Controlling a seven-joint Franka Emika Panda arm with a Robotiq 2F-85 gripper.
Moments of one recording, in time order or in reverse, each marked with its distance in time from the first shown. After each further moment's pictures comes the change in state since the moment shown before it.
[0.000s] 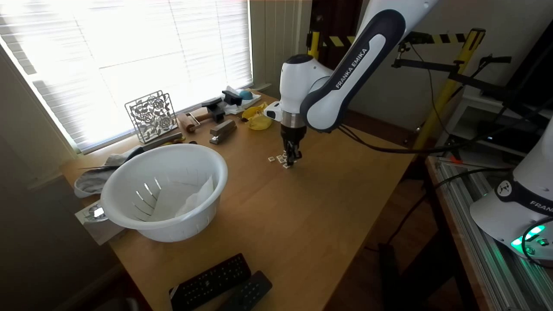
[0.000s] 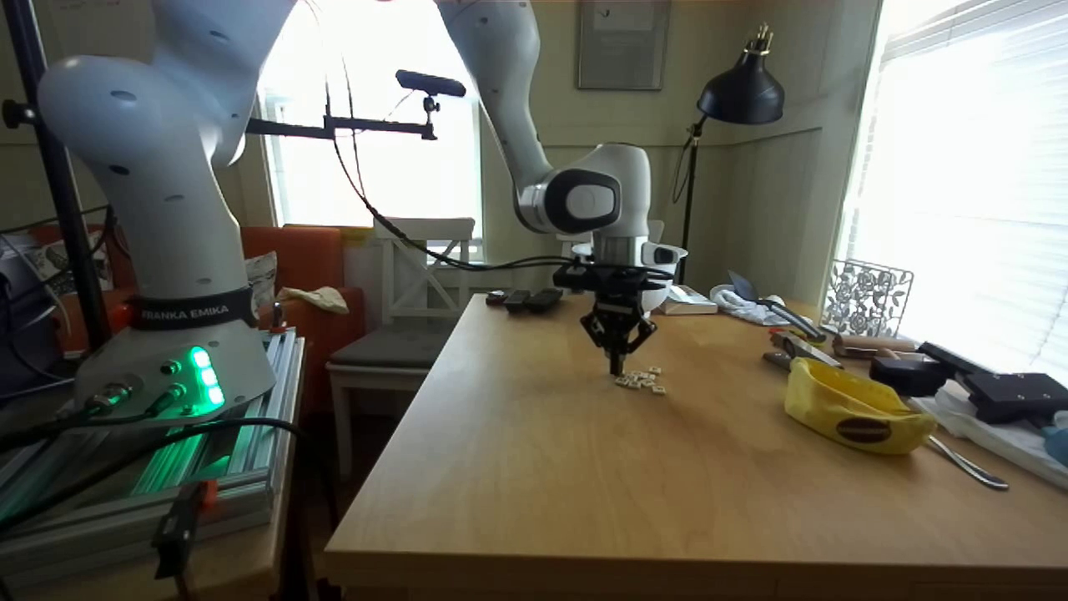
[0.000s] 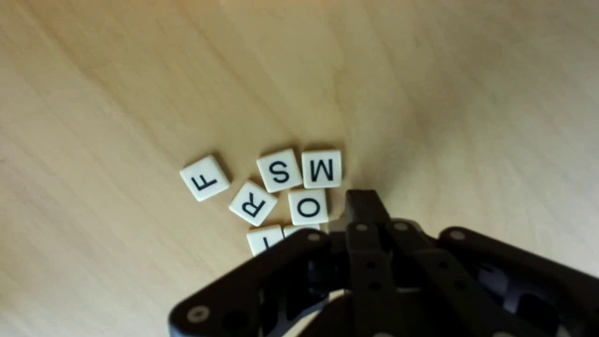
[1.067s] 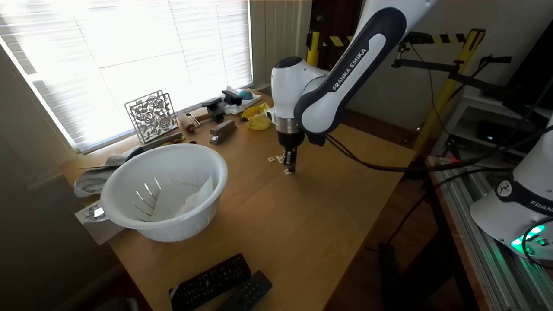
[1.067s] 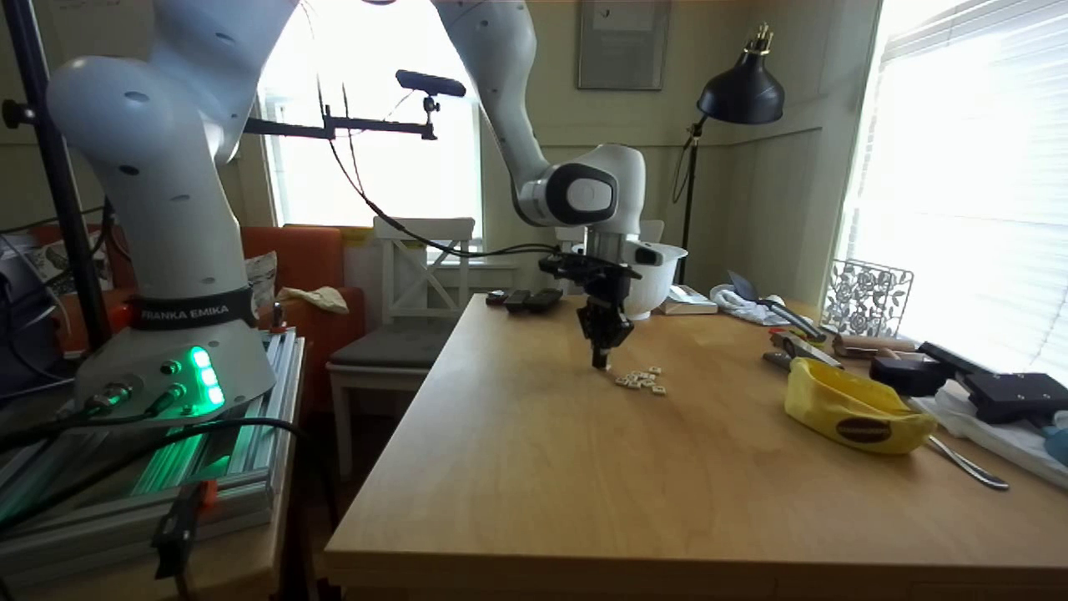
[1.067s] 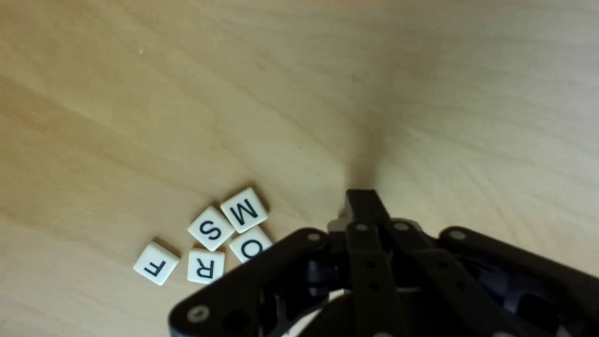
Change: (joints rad) arm 0.077 -0.001 -0.017 0.029 0.015 -0.129 0.512
